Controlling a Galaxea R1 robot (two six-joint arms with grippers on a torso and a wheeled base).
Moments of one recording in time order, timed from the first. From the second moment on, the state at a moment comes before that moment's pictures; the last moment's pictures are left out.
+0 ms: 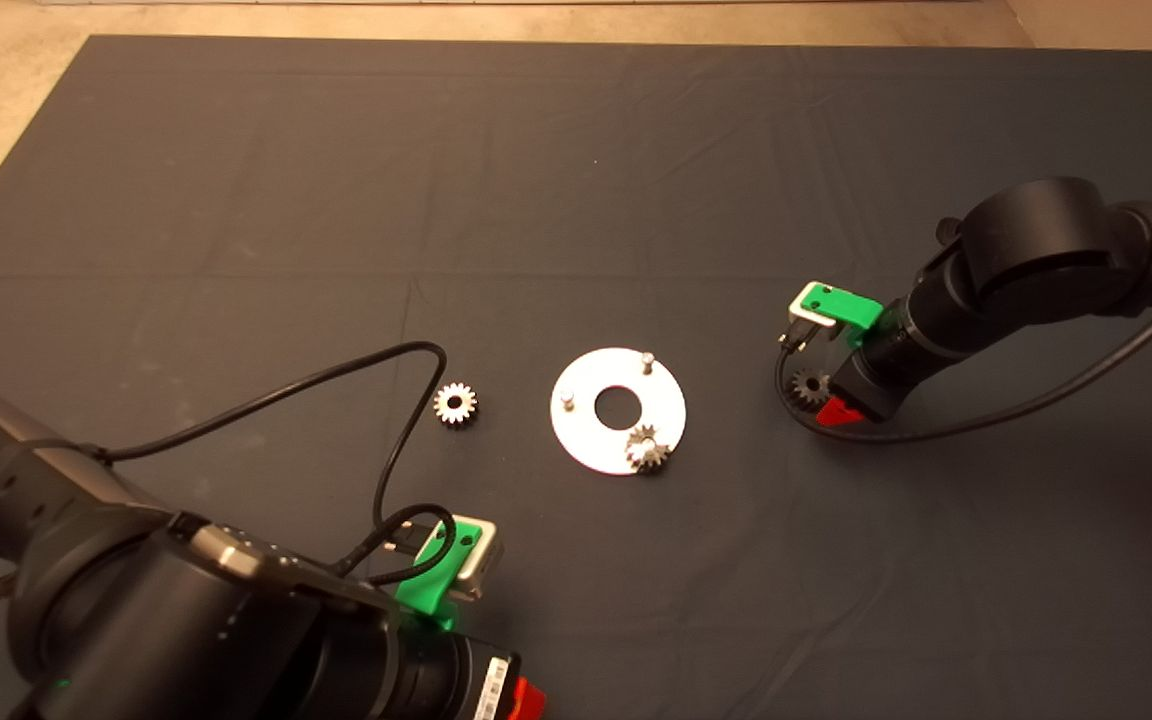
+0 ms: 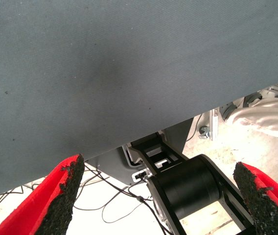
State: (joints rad) left arm -0.11 2.46 -0.34 0.62 1.53 -1.78; right arm 0.32 2.34 -0.96 -0.43 -1.53 0.65
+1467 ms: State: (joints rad) left arm -0.11 2.46 -0.34 0.62 1.53 -1.78; right arm 0.32 2.38 -1.04 -0.41 -1.45 0.74
